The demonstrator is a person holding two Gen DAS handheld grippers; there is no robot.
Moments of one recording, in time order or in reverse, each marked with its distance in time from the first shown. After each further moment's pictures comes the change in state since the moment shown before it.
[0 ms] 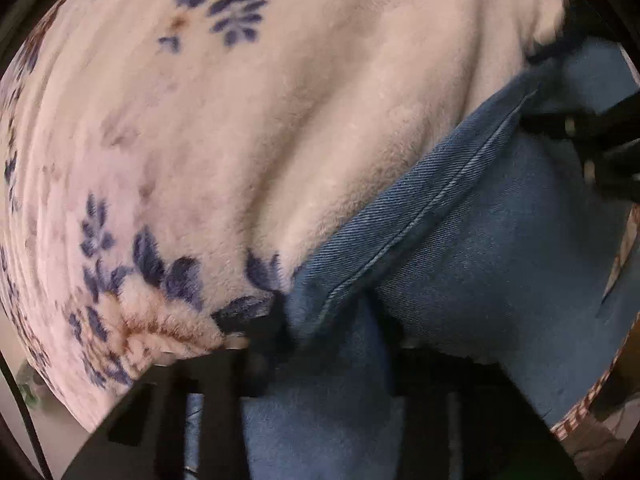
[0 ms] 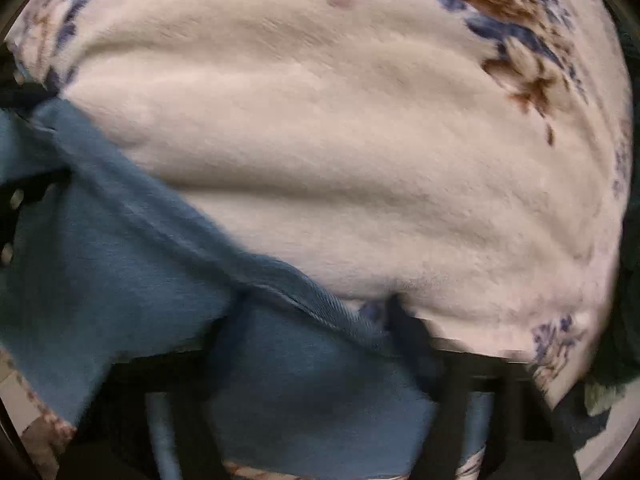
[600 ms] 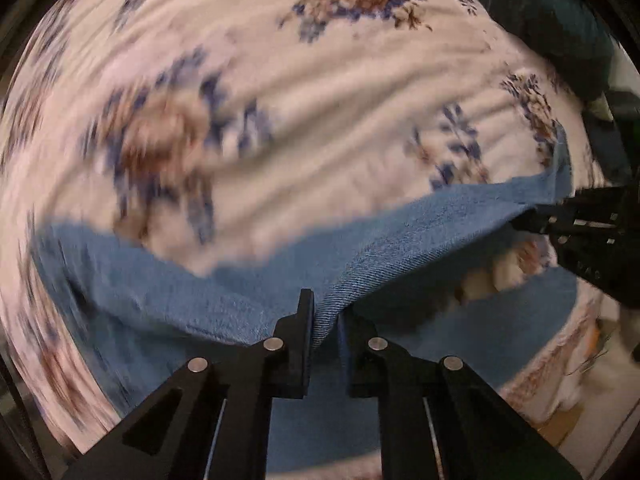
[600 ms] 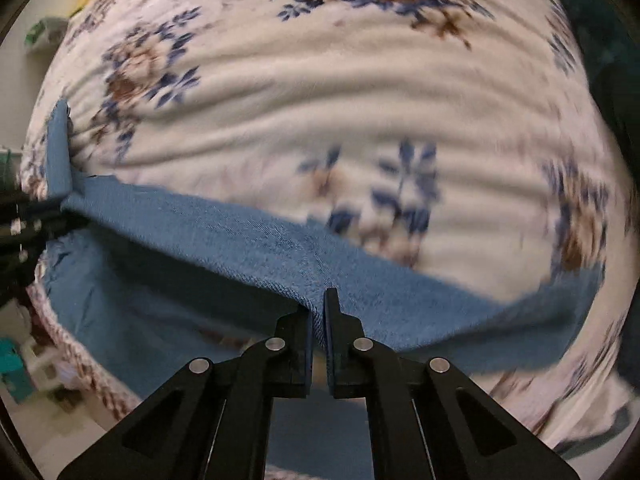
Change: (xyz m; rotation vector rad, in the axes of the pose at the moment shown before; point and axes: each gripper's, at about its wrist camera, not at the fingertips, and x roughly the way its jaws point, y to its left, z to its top) left arm -0.141 -0.030 -0.175 -0.508 -0.185 -0.252; right arm -0.042 0.016 -0.126 0.260 -0.157 0.210
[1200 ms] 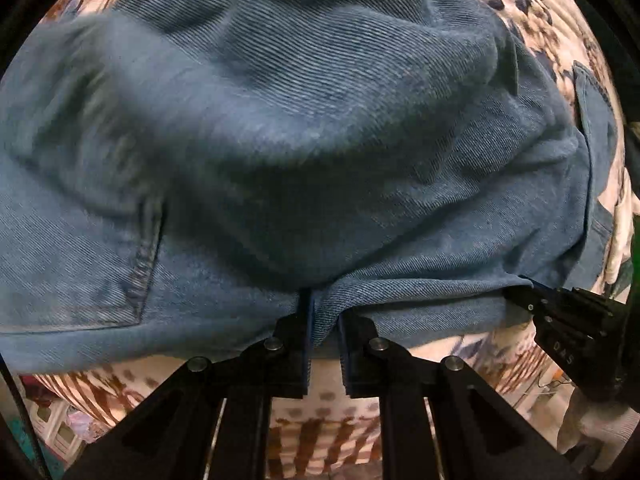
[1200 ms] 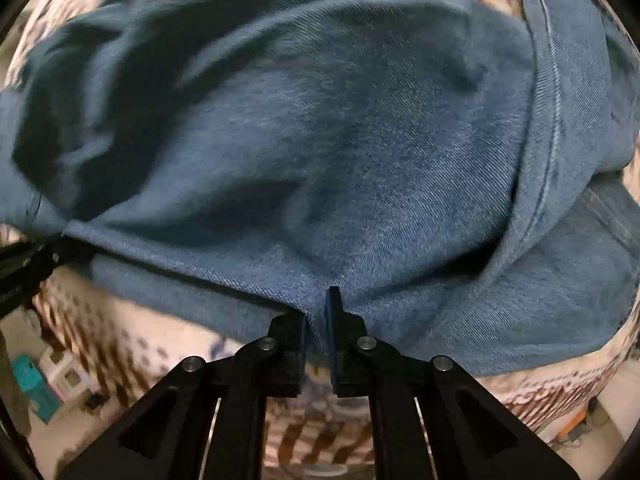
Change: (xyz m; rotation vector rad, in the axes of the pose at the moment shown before) left arm 0.168 -0.012 -0.184 -0.315 0.165 -0.055; right arm 0.107 0.092 -0.269 0.175 0.176 0.028
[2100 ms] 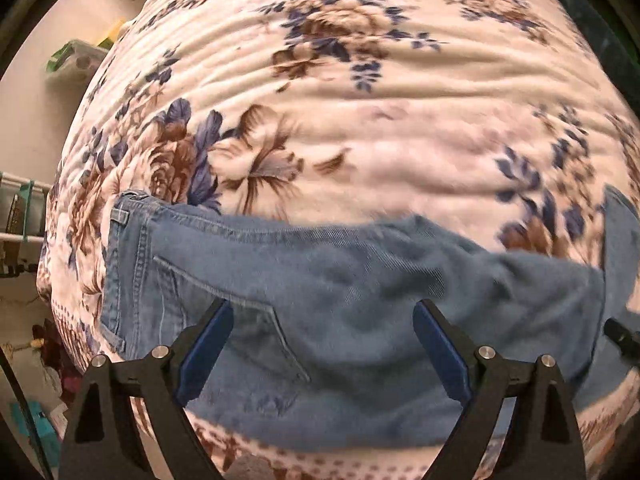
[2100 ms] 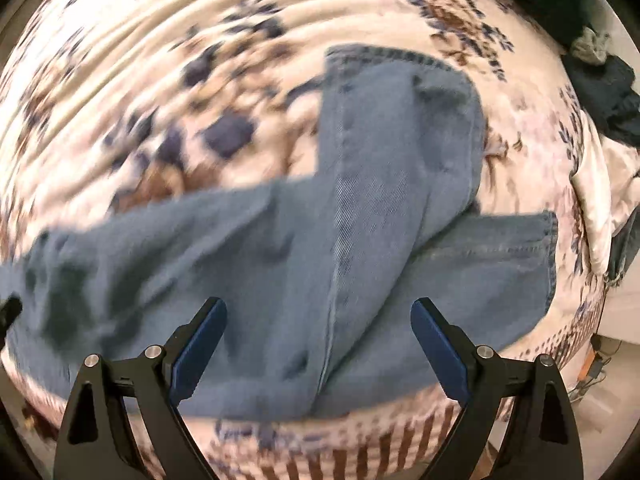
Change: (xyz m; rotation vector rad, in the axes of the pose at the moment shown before) left arm -0.109 0.015 0.049 -0.094 -0.358 0.309; right arm -0.115 -0.070 0.045 0.361 -0.248 -0.141
